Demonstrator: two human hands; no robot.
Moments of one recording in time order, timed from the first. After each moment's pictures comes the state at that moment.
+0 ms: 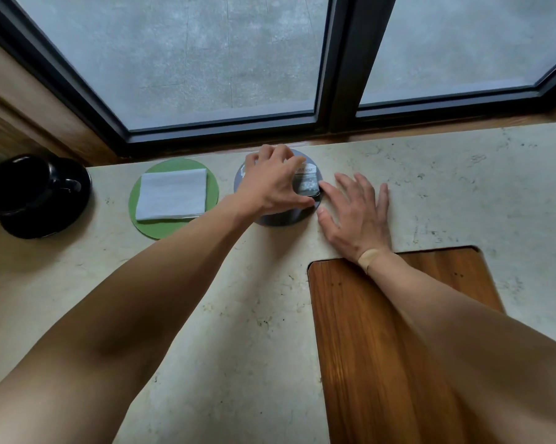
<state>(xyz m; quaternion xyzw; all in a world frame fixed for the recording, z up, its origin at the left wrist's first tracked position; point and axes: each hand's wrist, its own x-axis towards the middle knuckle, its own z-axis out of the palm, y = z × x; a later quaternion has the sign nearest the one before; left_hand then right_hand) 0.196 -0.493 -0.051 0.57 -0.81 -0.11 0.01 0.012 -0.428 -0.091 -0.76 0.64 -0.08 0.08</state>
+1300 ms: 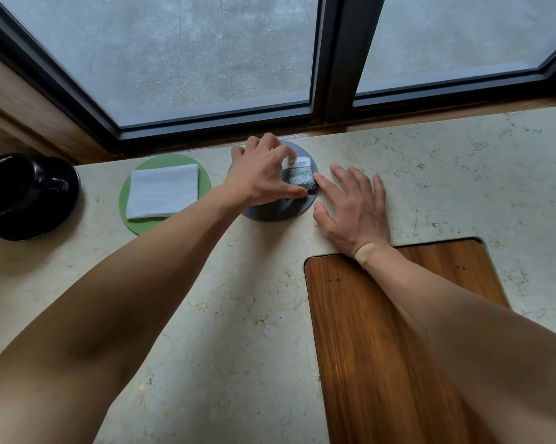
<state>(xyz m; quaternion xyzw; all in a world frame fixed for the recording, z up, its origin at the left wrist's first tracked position) 0.202 -0.501 -0.053 0.59 -0.80 -0.14 0.02 0.011 -0.429 -0.095 -0.76 0.64 -0.12 0.07</state>
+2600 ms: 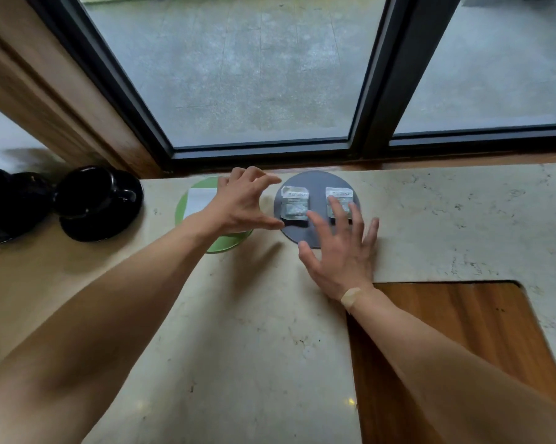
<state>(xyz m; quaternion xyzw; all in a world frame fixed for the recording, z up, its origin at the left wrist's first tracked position) 0.307 -0.475 -0.029 0.61 -0.78 -0.14 0.01 0.099 -0.402 -0.078 -0.76 0.64 -0.11 0.08</state>
